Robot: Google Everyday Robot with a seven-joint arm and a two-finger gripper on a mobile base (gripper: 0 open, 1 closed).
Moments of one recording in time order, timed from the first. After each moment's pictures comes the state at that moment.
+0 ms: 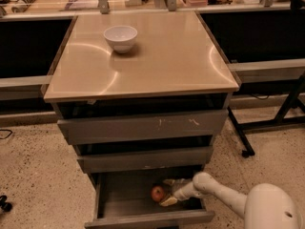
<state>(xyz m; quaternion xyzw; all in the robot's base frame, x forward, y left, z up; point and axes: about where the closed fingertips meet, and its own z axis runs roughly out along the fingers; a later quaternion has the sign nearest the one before) 0.558 -0.071 0.161 -0.57 0.72 0.24 0.31</state>
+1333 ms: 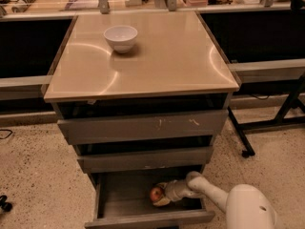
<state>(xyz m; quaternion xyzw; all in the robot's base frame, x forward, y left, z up) 0.560 -0.035 0.122 -0.57 0.71 0.29 0.30</state>
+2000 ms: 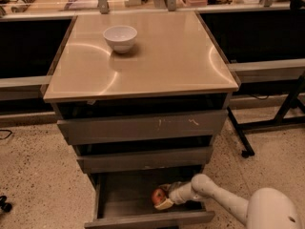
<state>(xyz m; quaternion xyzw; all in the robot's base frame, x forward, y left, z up) 0.540 -0.041 0.170 -0.56 0.70 0.29 0.32</state>
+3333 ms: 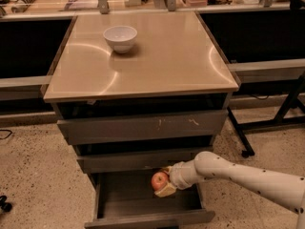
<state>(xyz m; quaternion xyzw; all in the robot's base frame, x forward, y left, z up) 0.512 -0.042 0.390 -0.59 0.72 0.24 0.28</state>
